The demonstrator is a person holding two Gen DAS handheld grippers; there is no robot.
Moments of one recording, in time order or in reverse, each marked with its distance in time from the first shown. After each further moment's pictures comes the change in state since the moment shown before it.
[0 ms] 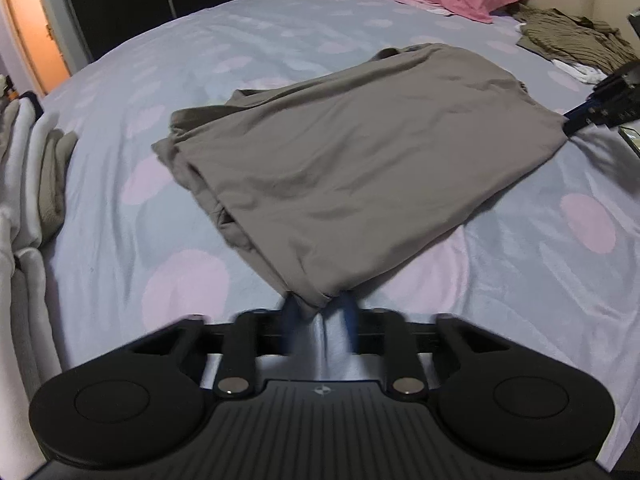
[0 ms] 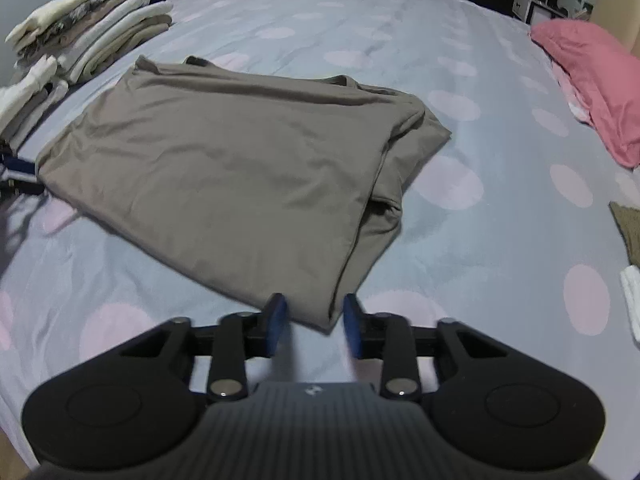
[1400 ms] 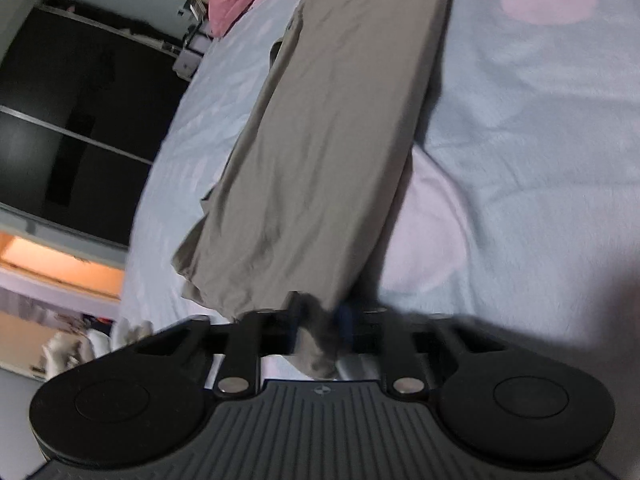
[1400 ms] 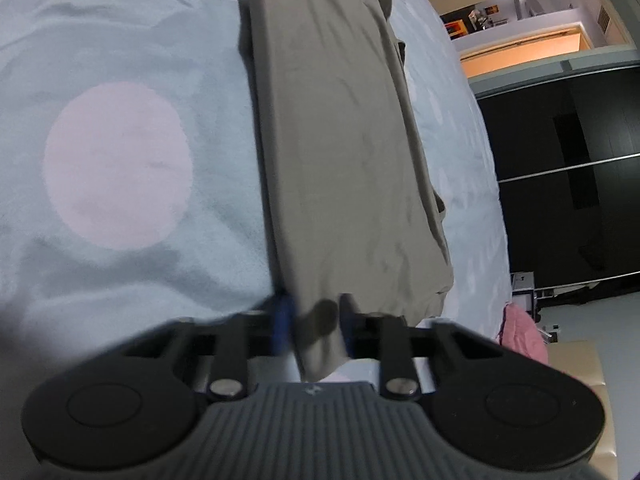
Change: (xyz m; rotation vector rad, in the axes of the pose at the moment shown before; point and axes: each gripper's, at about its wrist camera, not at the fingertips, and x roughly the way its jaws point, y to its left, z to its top) left arm 0.037 -0.081 -0.013 0.721 -0.033 0.369; right arm 0.033 0.101 -0.048 -1.076 -0.022 -0.382
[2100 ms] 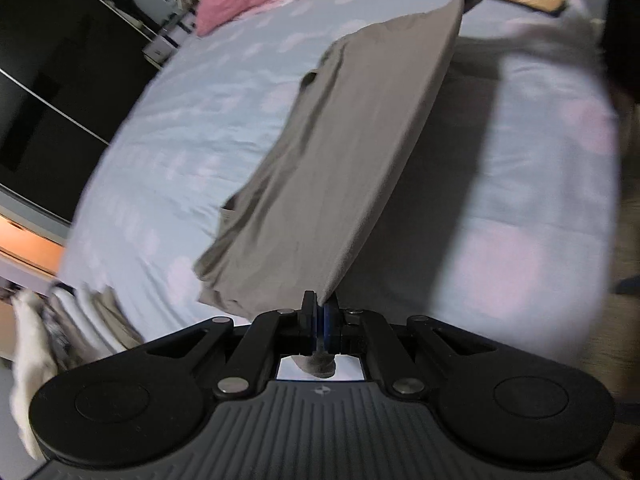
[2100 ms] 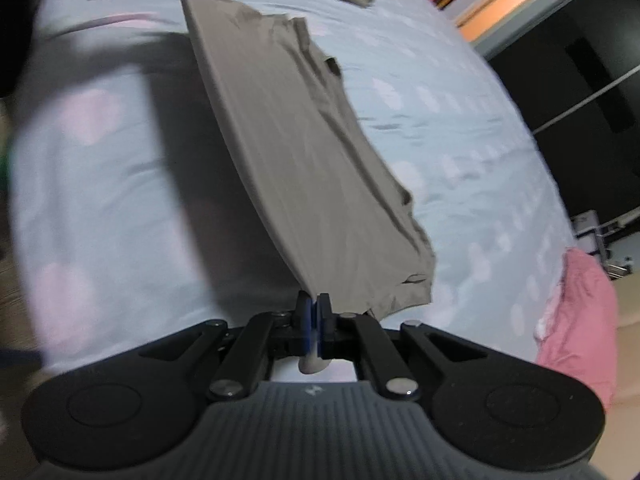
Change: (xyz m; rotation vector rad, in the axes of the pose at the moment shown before) left arm -0.126 0.046 -0.028 -0.113 -0.019 -0.298; right arm -0.116 -0.061 0.000 0.239 -0.034 0.289
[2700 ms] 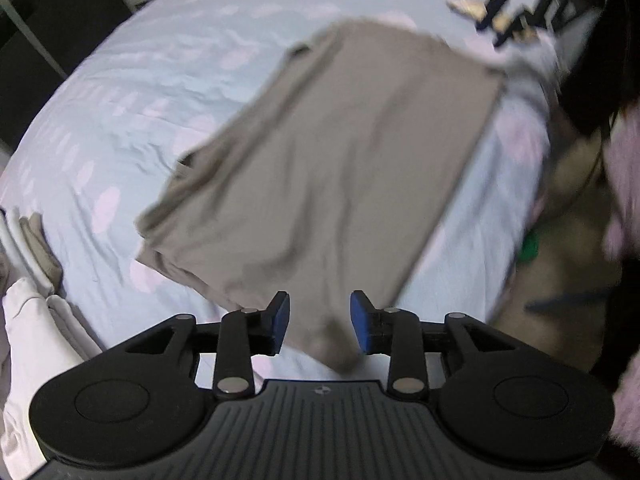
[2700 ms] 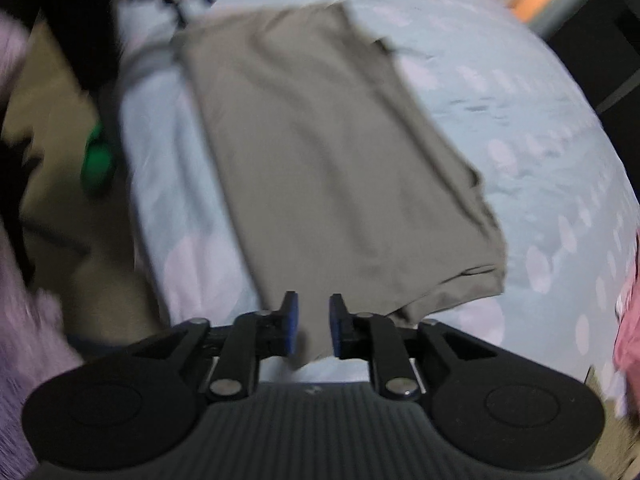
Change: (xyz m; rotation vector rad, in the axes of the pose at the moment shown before) left arm -0.015 0.015 -0.018 -0.212 0.012 -0.194; right arm -0.025 0.036 -0.024 0.136 -0.037 0.185
